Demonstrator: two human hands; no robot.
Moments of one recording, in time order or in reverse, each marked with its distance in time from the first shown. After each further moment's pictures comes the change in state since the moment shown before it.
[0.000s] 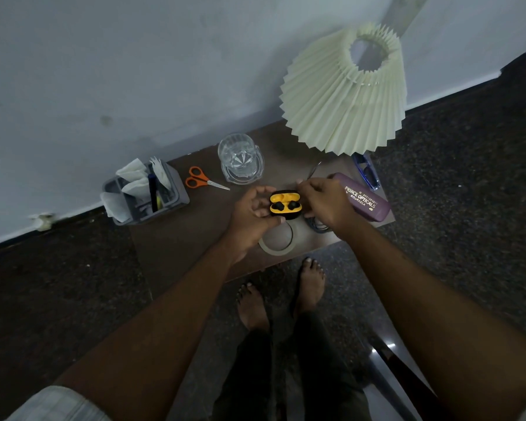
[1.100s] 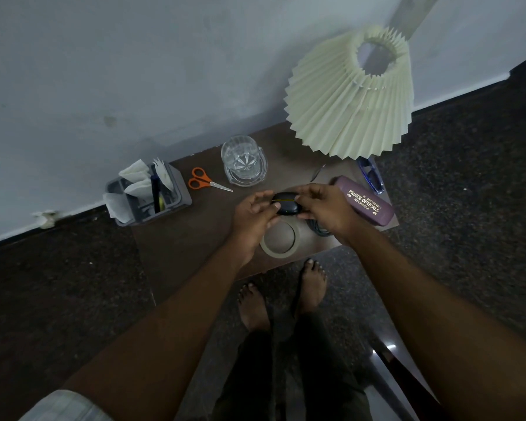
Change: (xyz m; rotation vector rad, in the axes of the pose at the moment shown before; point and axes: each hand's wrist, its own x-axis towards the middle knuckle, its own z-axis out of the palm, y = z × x) left_hand 0.010 -0.001 0.010 -0.260 0.160 -0.154; right_hand 0.000 0.000 0.003 0.268 -0.184 0.046
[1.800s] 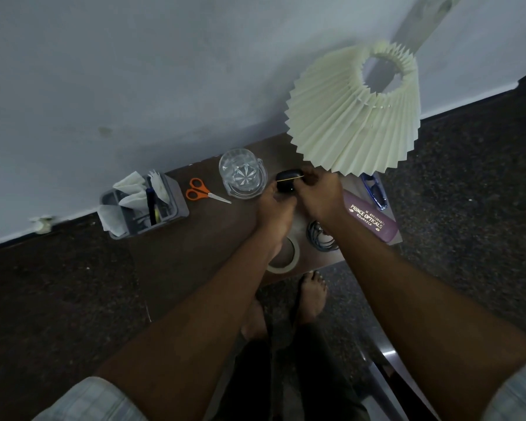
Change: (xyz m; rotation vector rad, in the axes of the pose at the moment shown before) left_hand 0.034 0.017 0.056 0.143 0.127 0.056; right_hand 0.053 -0.026 0.008 -0.384 0.383 -0.227
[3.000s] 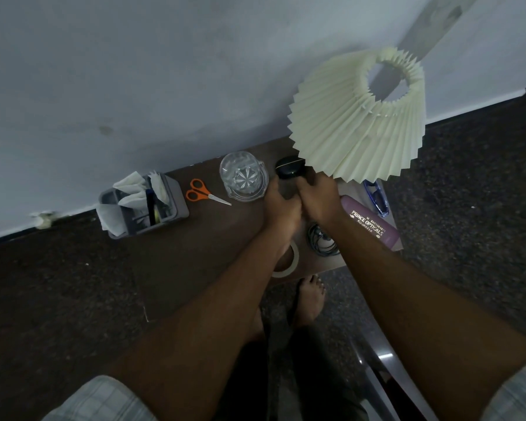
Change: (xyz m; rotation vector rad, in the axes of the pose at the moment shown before) left_hand 0.010 0.003 0.019 -0.131 0.032 -0.030; right_hand 0.009 -0.004 0.003 -0.018 -0.127 0.096
